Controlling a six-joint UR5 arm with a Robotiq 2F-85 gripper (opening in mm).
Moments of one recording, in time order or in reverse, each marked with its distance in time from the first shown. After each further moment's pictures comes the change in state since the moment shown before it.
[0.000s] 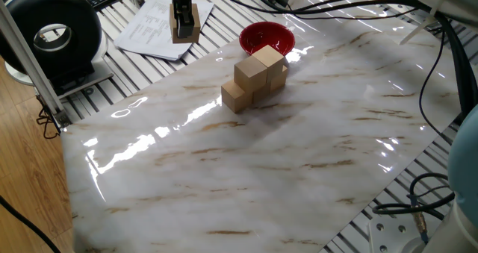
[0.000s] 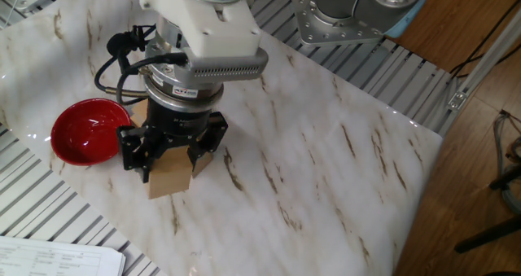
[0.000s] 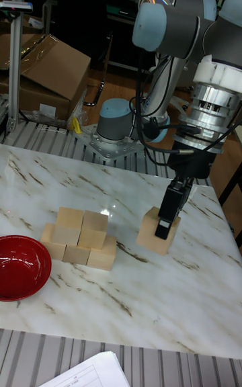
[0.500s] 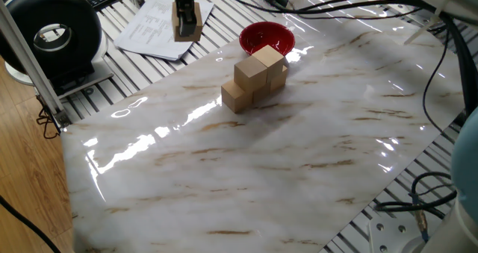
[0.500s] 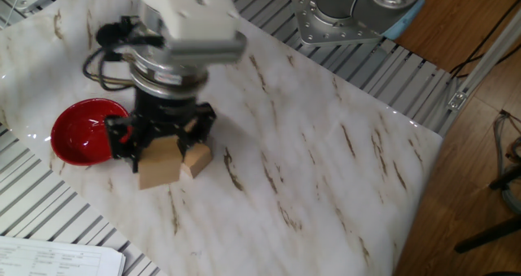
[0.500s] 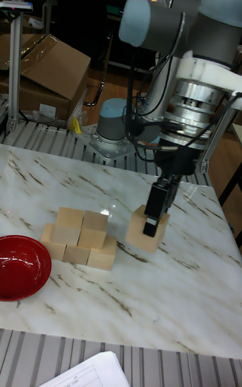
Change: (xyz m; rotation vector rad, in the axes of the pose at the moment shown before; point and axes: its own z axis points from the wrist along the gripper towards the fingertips) arm 0.026 -0.009 0.003 -0.023 -0.028 -0.007
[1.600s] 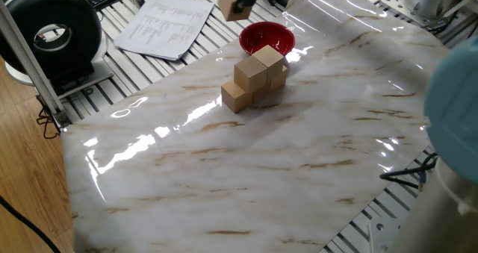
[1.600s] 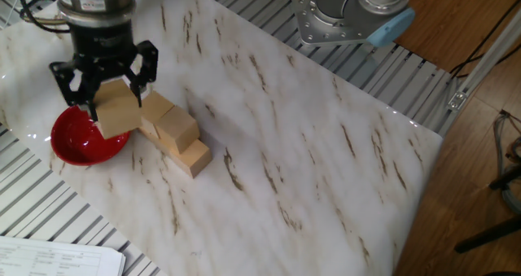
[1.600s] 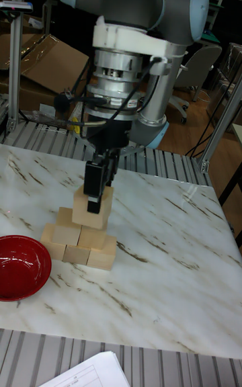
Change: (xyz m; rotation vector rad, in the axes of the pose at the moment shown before) arm 0.106 -0.020 -0.015 -0.160 -0.093 -0.149
